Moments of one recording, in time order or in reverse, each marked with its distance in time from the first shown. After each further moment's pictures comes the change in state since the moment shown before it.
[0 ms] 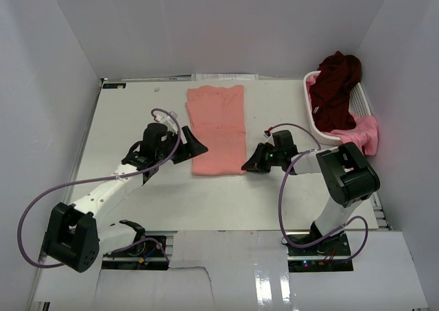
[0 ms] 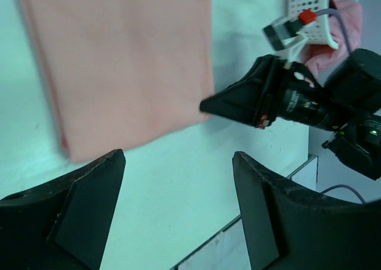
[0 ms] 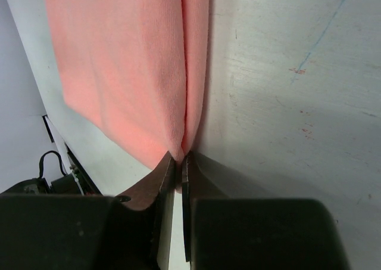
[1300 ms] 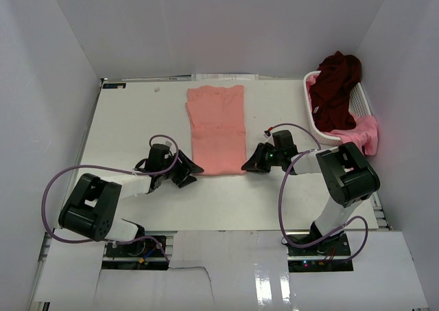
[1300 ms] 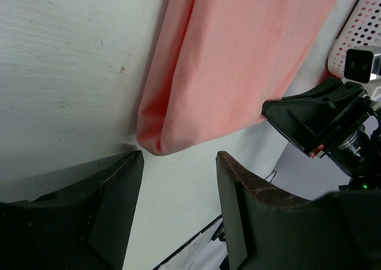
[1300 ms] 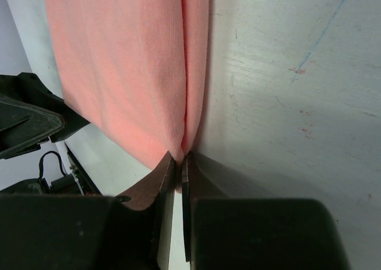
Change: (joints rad) left arm 0.074 0.210 -0.314 0.274 0.074 -0.377; right arm 0.000 0.000 0.000 -0.001 0.001 0.000
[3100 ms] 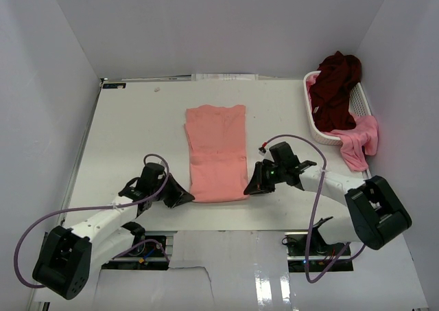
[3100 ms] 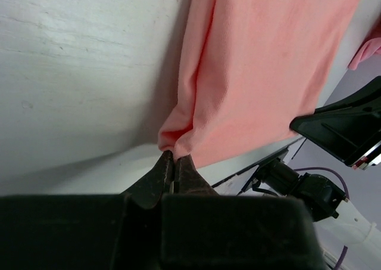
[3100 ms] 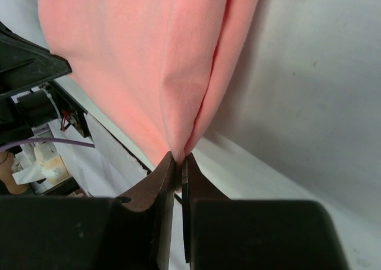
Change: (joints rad) left arm -0.081 -0.457 -0.183 -0.355 -0.022 -0.003; right arm 0.146 -0.350 -0.094 -0.424 -0.007 -0.080
